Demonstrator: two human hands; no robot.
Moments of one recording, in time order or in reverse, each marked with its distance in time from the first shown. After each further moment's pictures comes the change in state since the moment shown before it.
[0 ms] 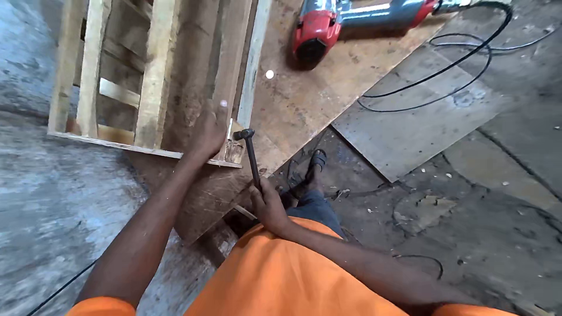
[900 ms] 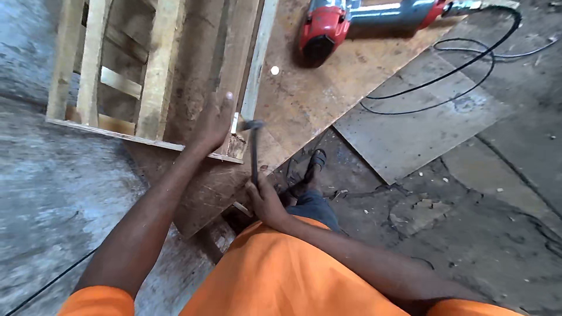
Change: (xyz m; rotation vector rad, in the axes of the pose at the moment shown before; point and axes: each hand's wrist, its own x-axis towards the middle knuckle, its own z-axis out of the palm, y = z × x) left_hand 0.002 -0.009 0.002 -0.124 -0.011 -0.006; right_hand -0.003 -0.010 0.005 0.191 -0.094 0.043
